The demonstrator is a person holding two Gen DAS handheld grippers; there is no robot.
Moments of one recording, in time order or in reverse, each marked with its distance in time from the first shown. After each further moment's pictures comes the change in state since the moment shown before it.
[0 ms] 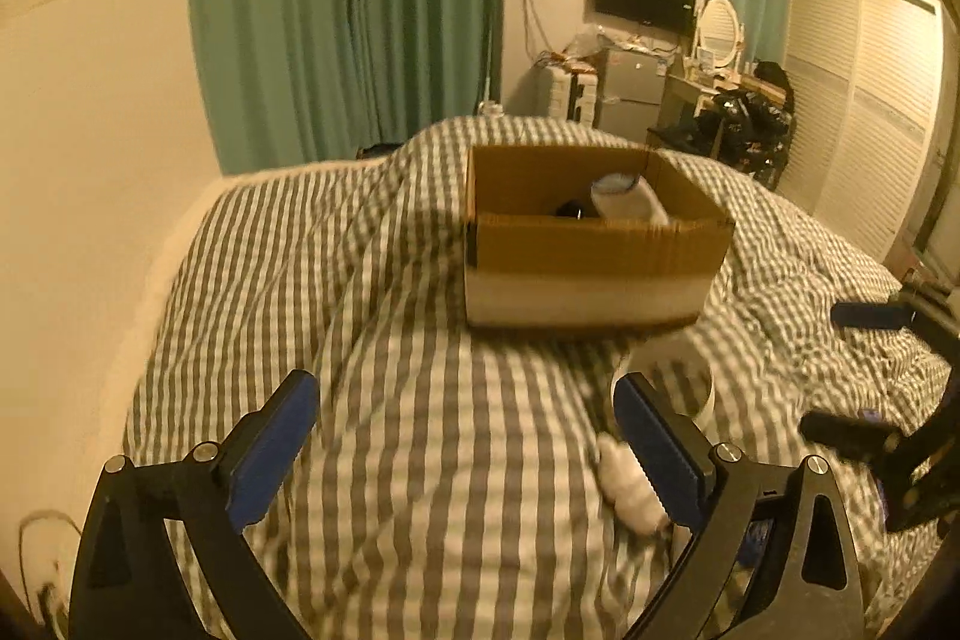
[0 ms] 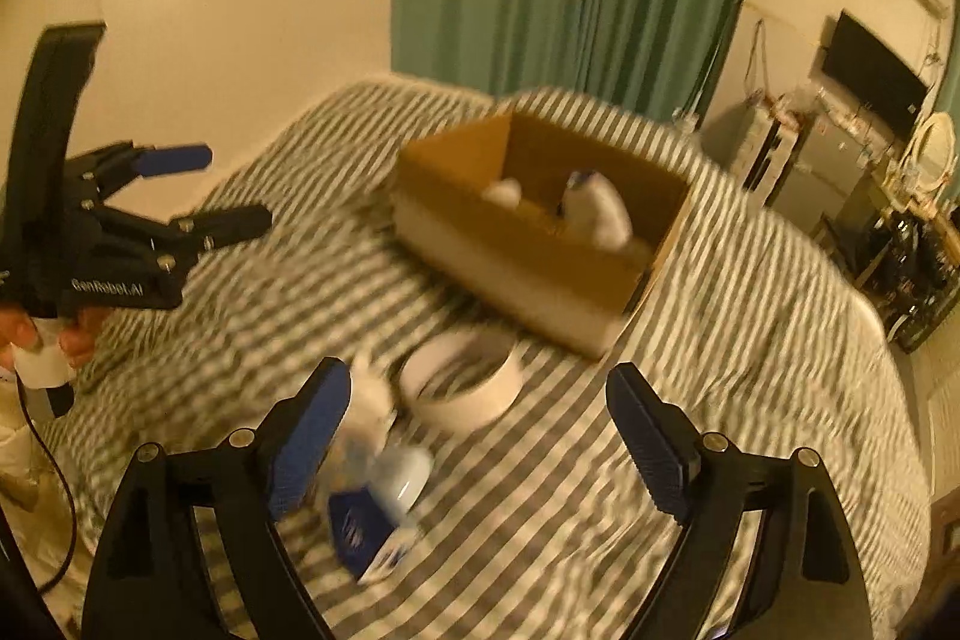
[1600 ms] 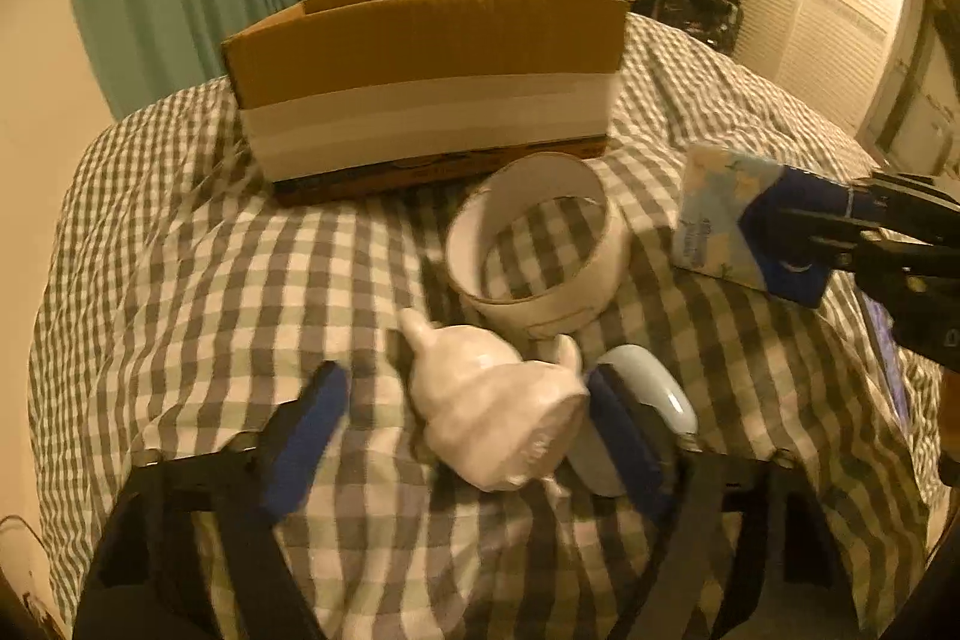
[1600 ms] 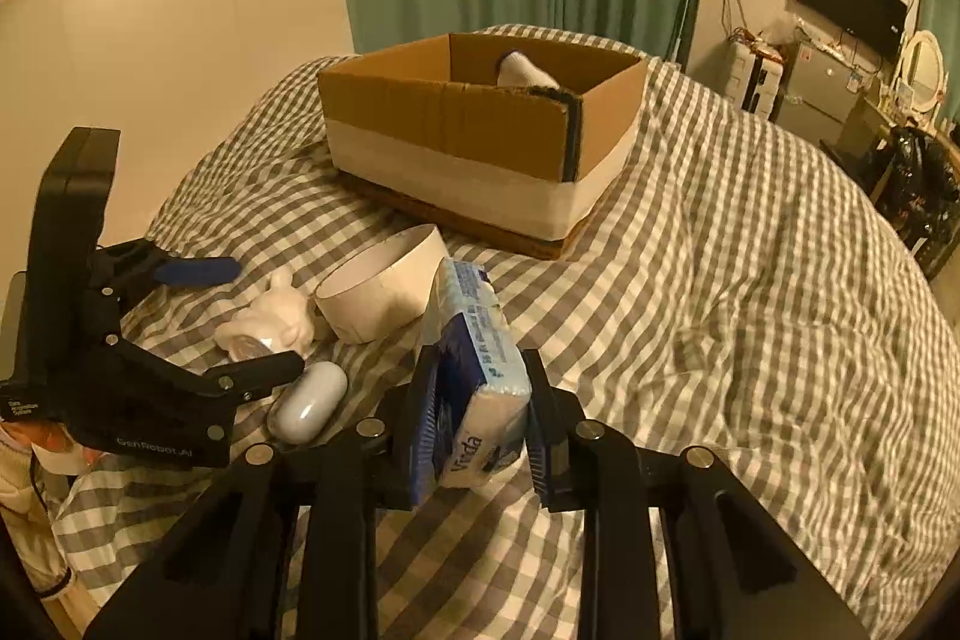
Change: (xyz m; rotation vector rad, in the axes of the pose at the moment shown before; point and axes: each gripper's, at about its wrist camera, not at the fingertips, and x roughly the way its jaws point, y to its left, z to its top) left arm 0.074 -0.096 -0.057 0.155 0.225 -0.133; right arm 0.033 -0.057 -0.061 0.133 0.016 0.033
